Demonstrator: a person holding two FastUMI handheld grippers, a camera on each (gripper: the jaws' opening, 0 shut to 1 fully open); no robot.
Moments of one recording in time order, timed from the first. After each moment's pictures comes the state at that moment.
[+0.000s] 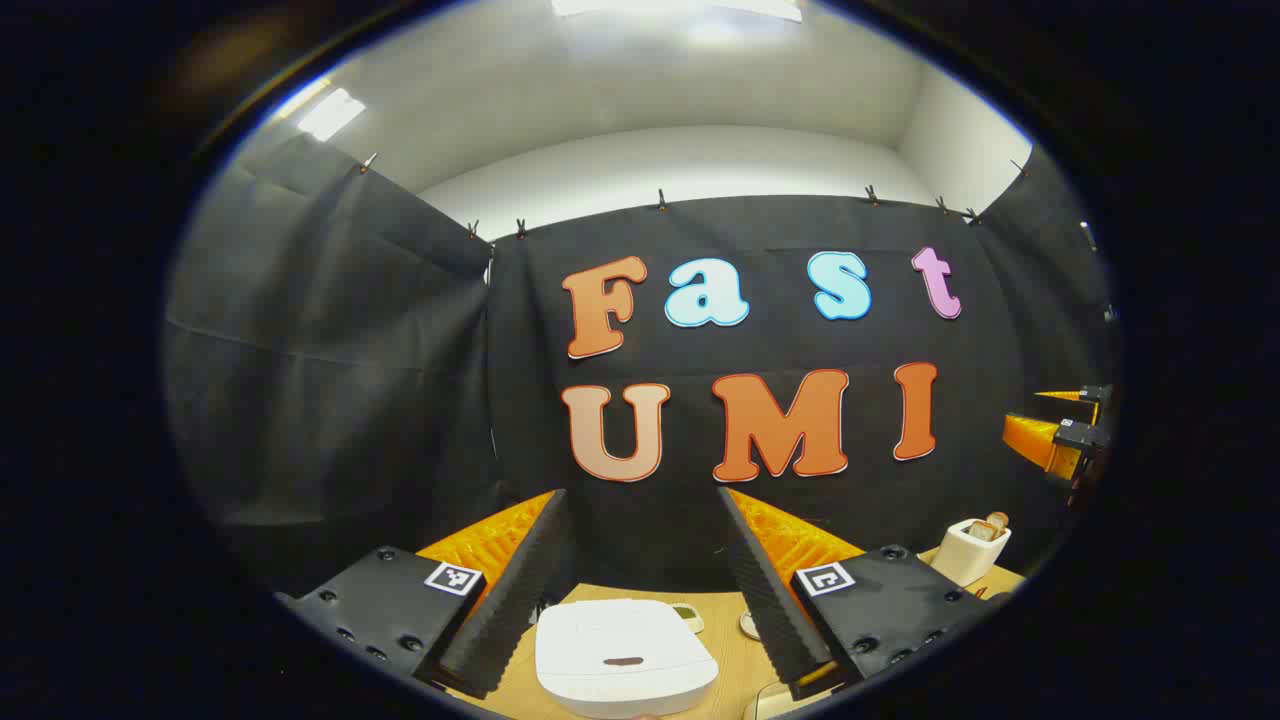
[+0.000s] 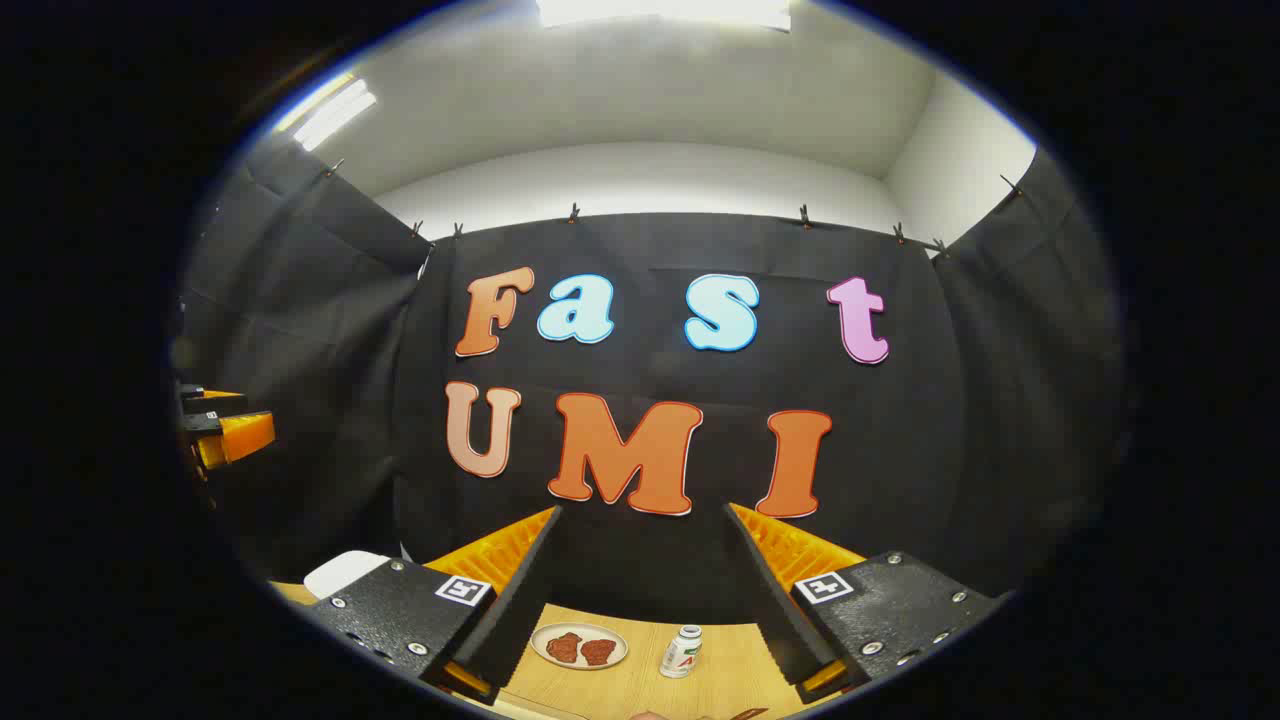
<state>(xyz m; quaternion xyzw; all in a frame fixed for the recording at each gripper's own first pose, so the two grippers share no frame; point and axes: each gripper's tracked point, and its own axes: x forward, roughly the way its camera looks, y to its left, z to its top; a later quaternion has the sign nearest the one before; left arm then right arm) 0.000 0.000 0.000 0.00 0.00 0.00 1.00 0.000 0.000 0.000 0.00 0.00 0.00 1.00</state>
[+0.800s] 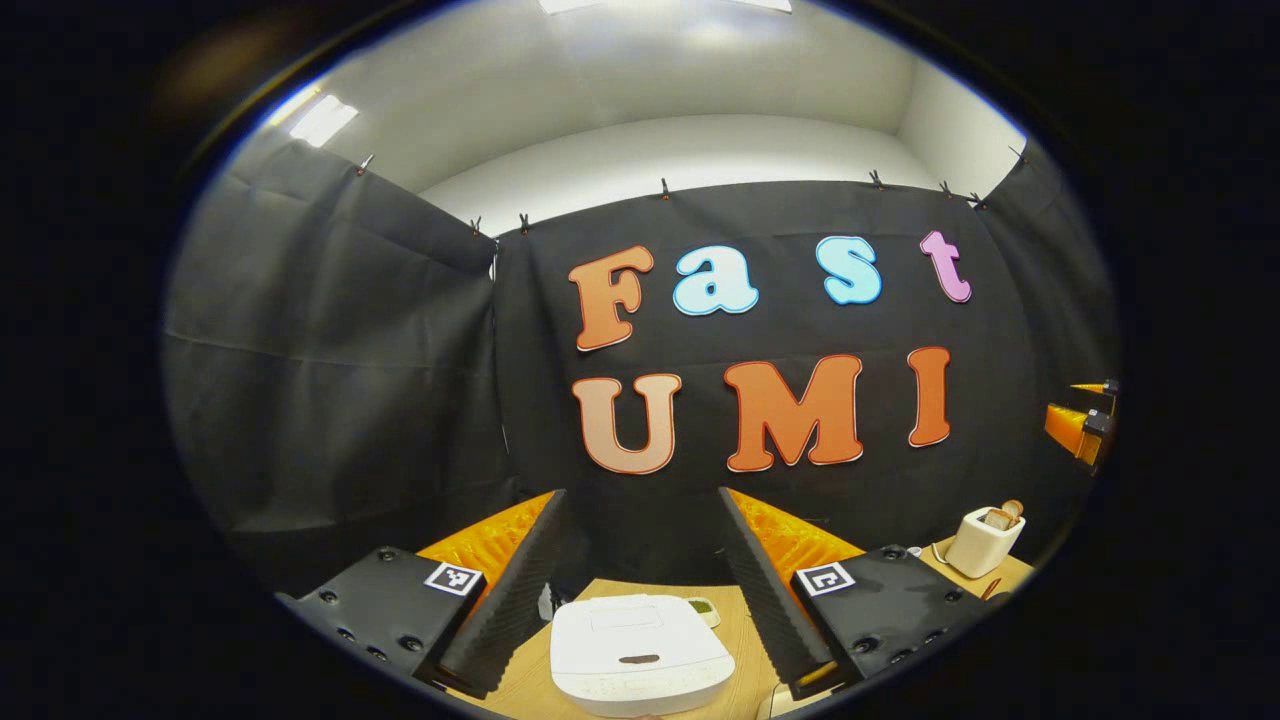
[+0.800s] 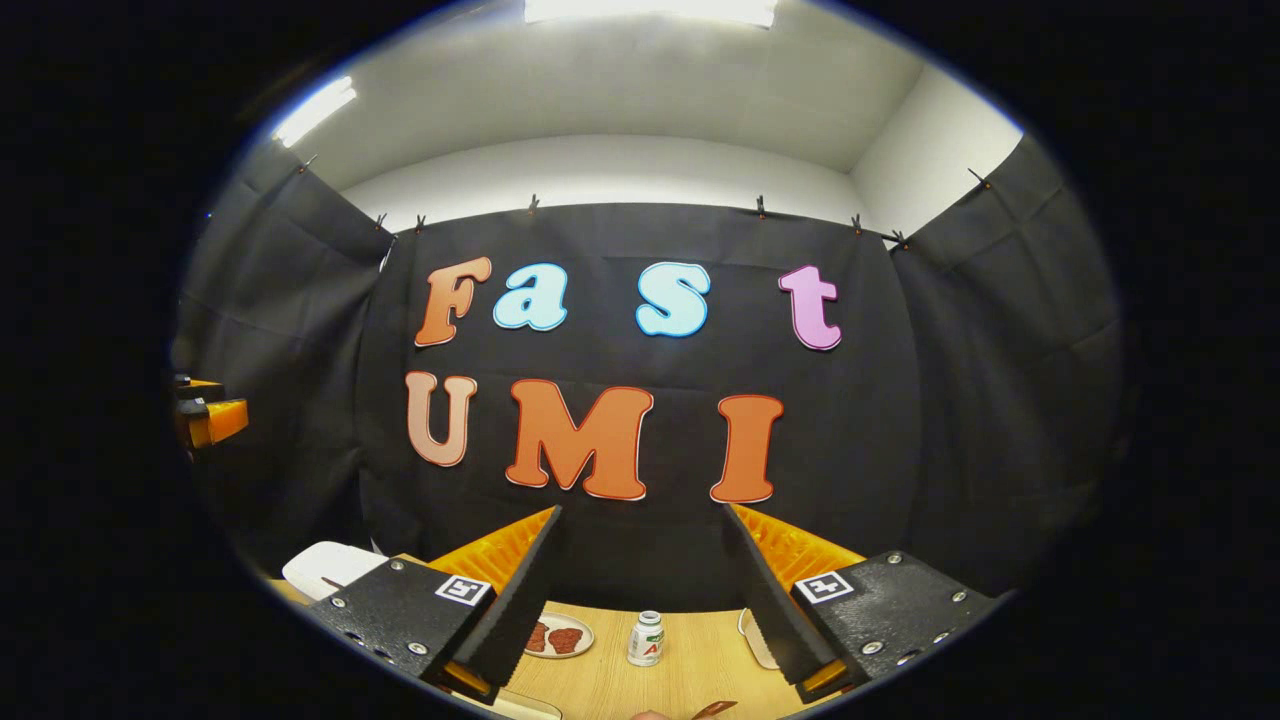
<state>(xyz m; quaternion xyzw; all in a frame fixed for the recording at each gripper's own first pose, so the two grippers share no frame) 0.008 0.006 -0.005 0.01 0.01 0.01 1.00 -0.016 -0.050 -0.007 0.00 0.01 -0.06 1.00</state>
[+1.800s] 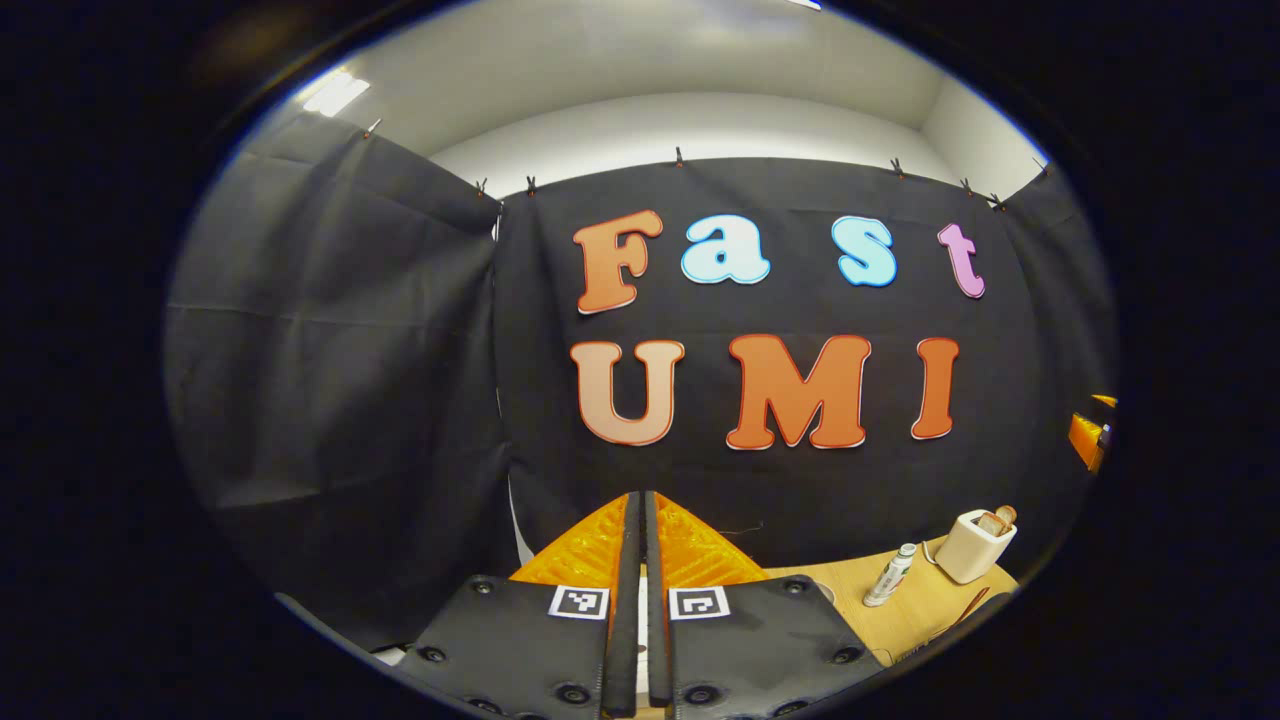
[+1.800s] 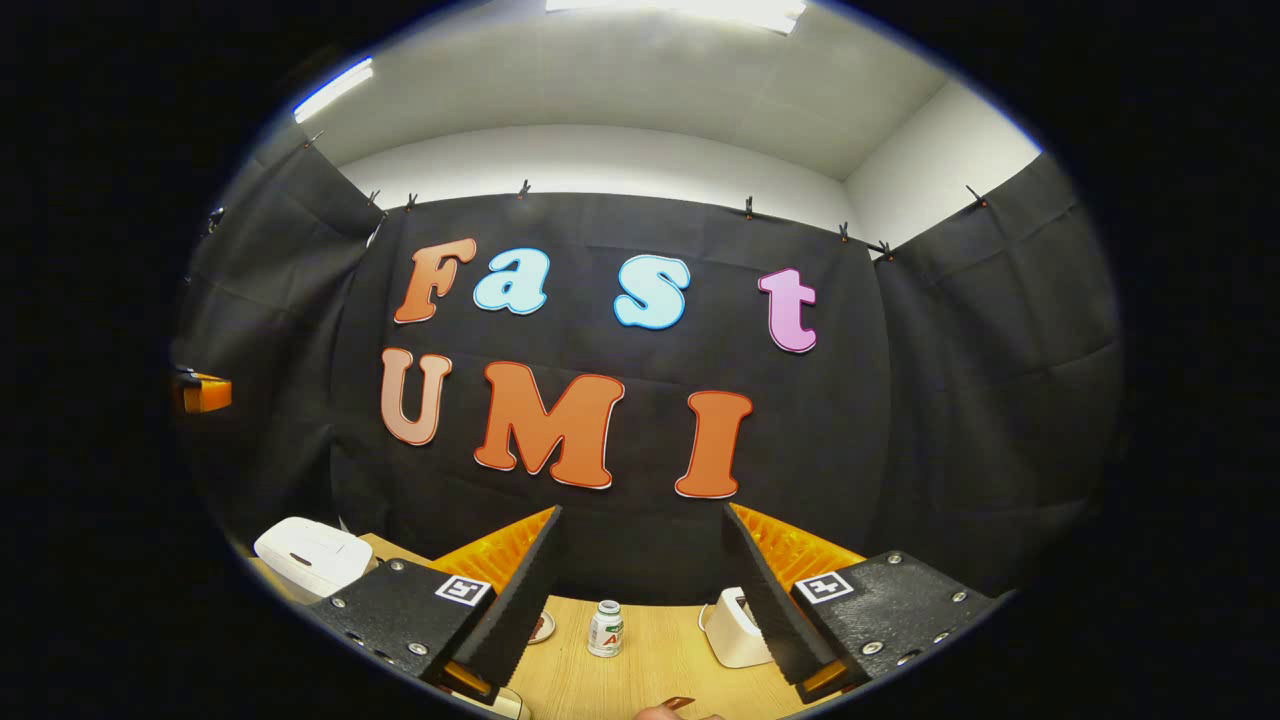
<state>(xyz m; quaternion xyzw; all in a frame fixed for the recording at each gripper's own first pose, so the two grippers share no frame) 0.036 0.019 -0.052 -0.02 0.09 0.03 0.99 -0.029 -0.074 -0.021 -0.04 0.03 -0.09 0.99</state>
